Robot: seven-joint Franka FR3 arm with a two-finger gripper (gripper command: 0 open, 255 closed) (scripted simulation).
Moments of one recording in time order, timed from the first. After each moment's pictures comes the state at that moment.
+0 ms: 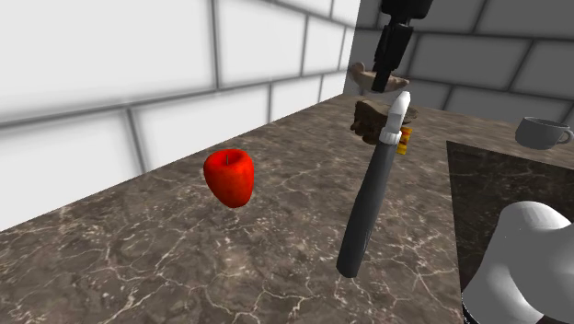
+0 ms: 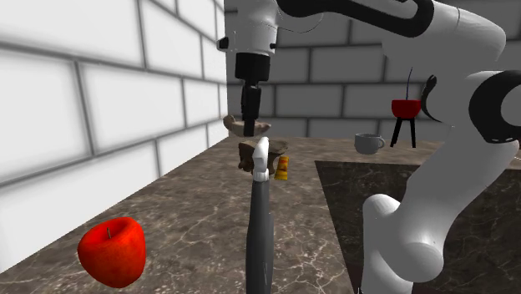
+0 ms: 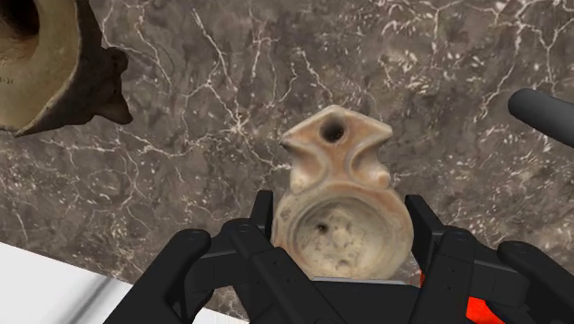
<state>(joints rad) 0.24 -0.56 0.07 -1.84 0.01 1.39 -0.28</state>
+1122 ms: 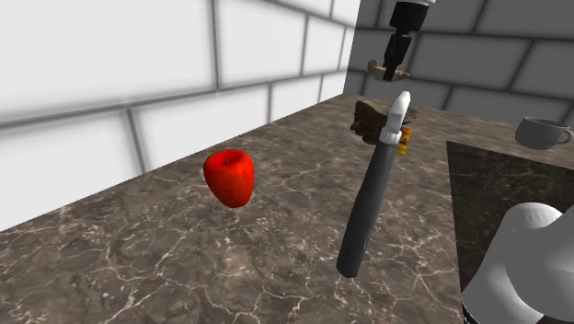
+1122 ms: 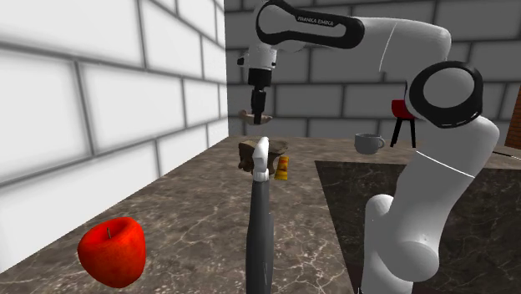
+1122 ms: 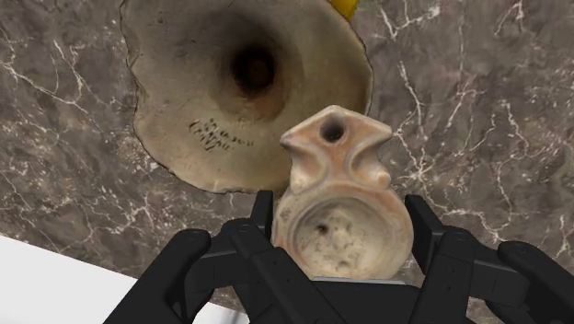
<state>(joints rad) 0.16 -0.38 -0.28 -1.69 -0.09 1.43 -0.71</state>
